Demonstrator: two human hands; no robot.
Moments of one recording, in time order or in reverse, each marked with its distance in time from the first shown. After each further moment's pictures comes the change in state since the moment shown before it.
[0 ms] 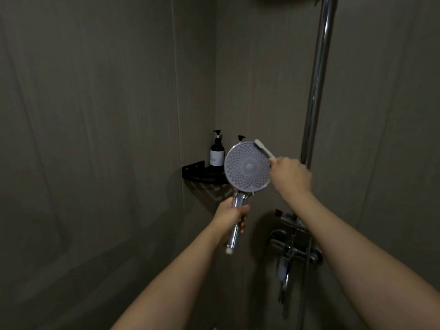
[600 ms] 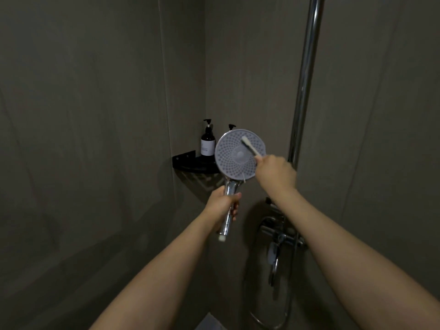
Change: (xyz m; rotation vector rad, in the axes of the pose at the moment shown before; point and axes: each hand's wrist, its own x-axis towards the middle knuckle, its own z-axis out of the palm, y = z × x) left_hand -0.003 -0.002 0.008 -0.035 0.001 0.010; right_hand -0.020 0.004 0.004 0.017 -0.058 -0.039
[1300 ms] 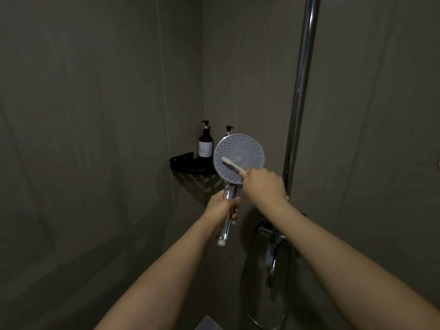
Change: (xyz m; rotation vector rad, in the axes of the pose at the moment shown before) left_hand -0.001 -0.007 0.002 -0.016 -0.019 -0.014; right_hand -0.015 -0.003 0.019 -0.093 -0.051 -0.111
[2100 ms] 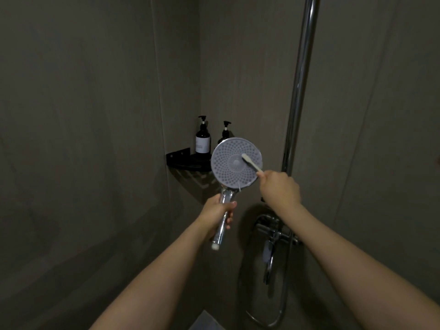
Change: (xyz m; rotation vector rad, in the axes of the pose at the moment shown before) left_hand 0.001 -0.014 -0.007 0.032 -0.034 -0.041; right_hand -0.006 0.037 0.008 0.079 0.021 0.086
